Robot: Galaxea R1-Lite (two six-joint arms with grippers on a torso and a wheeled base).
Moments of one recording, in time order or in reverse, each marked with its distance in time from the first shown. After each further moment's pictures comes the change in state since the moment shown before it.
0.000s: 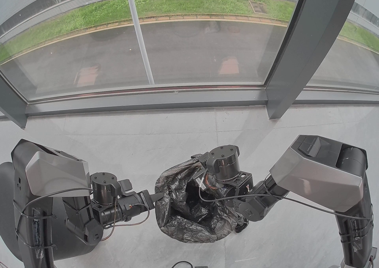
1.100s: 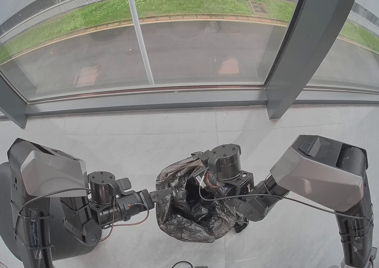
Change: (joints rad) left arm -0.007 -0.030 0.019 -0.010 0.010 0.030; right arm -0.003 -0.001 0.005 -0.041 0.001 -0.001
